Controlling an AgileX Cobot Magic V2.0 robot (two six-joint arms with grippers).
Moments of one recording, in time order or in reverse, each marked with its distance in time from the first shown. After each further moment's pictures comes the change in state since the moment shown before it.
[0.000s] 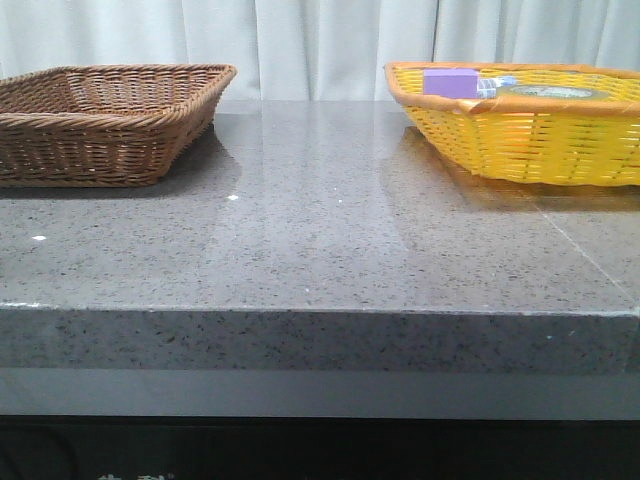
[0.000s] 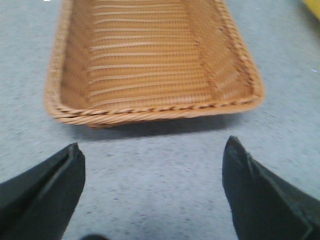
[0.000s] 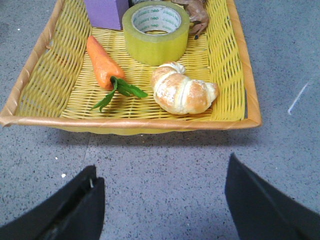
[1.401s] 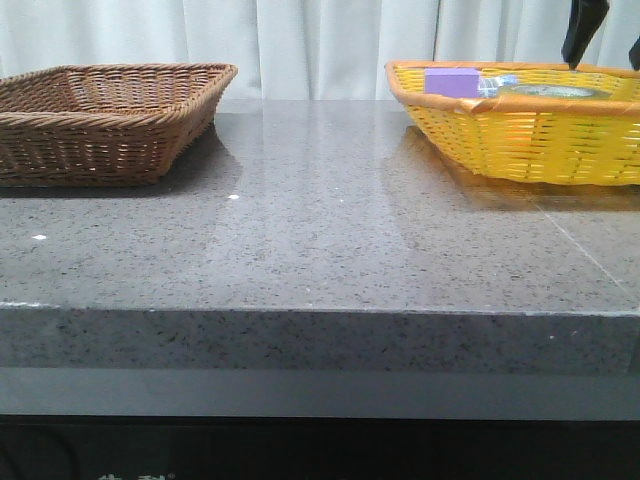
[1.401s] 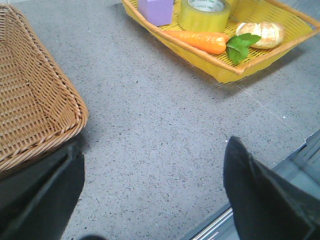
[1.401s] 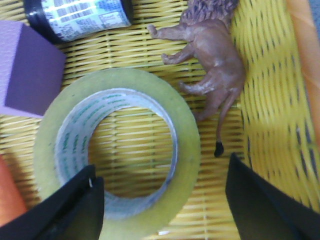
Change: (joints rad) left arm -0.454 0.002 0.000 0.000 -0.124 0.008; right arm -0.078 1.332 -1.169 0.092 0.248 0.034
